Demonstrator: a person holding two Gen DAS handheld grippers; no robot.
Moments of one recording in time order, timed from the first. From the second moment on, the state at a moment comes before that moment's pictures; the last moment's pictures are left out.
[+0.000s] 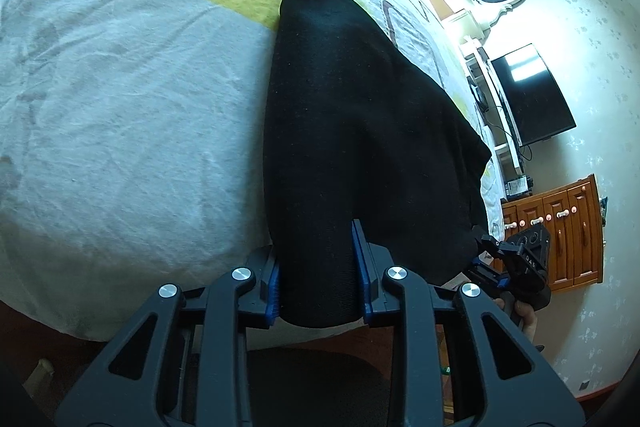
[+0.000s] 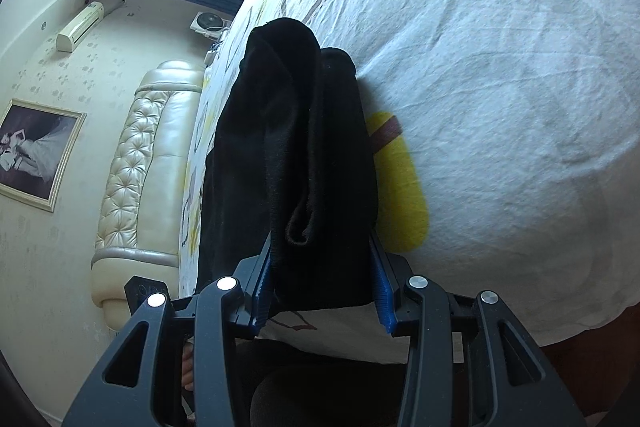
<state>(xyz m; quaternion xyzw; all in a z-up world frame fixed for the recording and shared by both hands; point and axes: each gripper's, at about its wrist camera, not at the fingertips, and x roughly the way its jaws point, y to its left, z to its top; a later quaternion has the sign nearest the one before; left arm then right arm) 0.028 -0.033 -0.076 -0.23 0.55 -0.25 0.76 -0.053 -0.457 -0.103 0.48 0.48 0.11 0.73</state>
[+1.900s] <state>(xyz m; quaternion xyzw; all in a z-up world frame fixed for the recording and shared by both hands) 0.150 0.005 -0.078 -0.24 0.51 -0.27 0.78 0.077 -0.425 -0.122 0.48 0.42 0.16 0.75</state>
